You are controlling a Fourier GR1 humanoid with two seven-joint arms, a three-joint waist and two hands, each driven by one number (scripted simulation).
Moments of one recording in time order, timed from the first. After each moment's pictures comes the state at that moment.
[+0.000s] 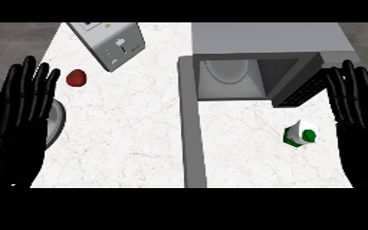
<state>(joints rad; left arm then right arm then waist) -0.01 0.08 0.01 -2.10 0.00 -0.03 0.00 0.02 -0.11 0.00 -2.10 0.02 0.01 0.02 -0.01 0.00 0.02</state>
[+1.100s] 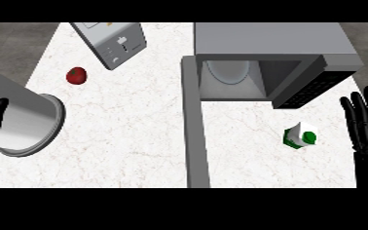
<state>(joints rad) 0.18 0.11 0.23 -2.22 0.25 -0.12 0.12 0.20 -0.06 0.00 -2.23 0.08 0.01 0.05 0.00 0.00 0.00</state>
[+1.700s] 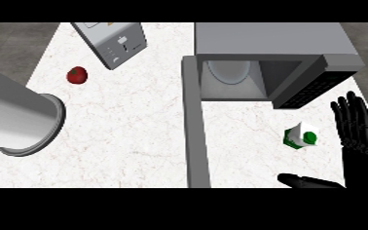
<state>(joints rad) 0.32 0.11 0.35 -2.32 0.39 -0.23 0.13 0.22 -0.06 -0.08 -2.02 0.07 0.02 -0.09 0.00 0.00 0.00</state>
